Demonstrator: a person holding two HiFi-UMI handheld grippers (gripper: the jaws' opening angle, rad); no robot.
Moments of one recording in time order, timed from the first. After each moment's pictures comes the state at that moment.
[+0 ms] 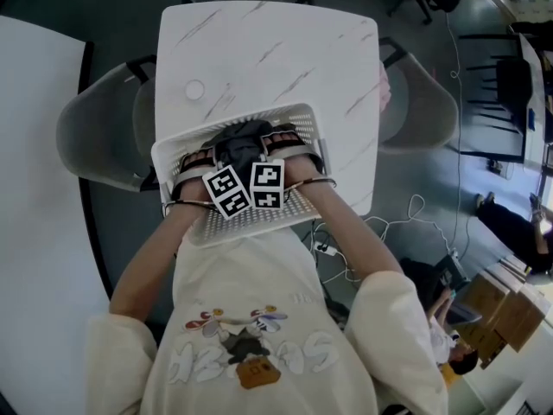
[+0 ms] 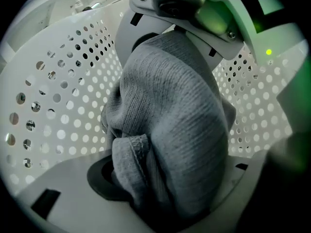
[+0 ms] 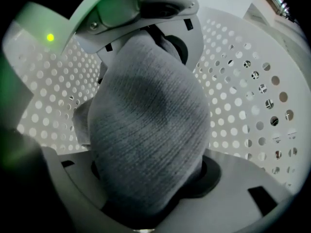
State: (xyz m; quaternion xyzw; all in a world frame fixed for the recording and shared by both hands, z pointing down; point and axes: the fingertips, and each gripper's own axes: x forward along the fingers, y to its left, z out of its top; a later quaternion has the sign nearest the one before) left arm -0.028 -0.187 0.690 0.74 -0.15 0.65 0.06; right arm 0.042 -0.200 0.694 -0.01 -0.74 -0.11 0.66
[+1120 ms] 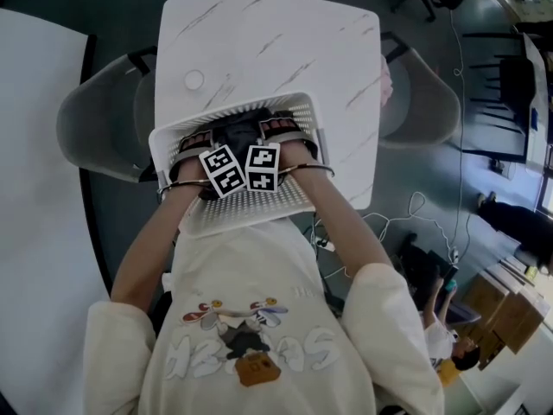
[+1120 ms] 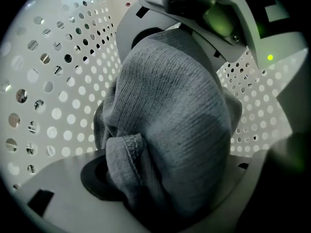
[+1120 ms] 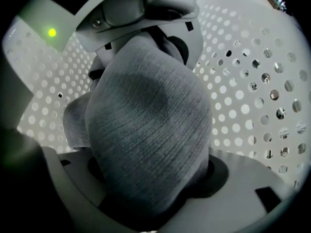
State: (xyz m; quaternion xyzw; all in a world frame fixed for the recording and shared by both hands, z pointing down) left arm -0.030 -0.190 0.713 0.74 -0.12 0.66 0.09; right arm 0.042 -0.205 0.715 -0.01 -0.74 -0.09 0.66
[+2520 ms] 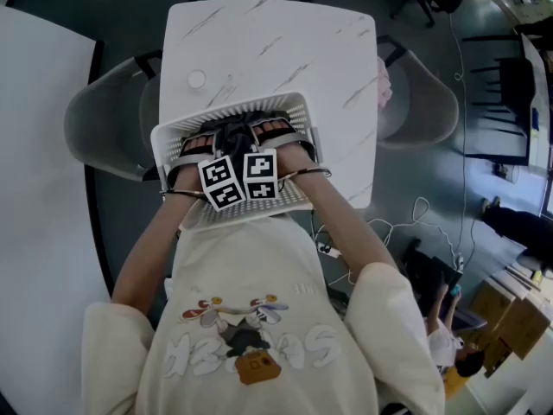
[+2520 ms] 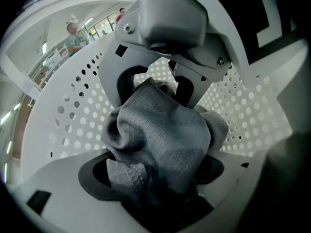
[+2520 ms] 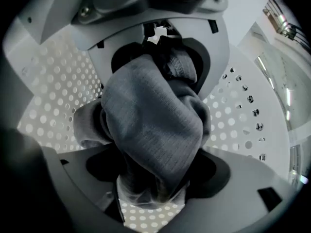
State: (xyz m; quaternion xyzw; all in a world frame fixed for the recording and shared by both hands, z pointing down) left arm -0.006 -0.179 0.651 0.77 -0.13 0.62 0.00; right arm 0.022 -0.191 0.668 -0.01 -0.76 -0.17 0.62
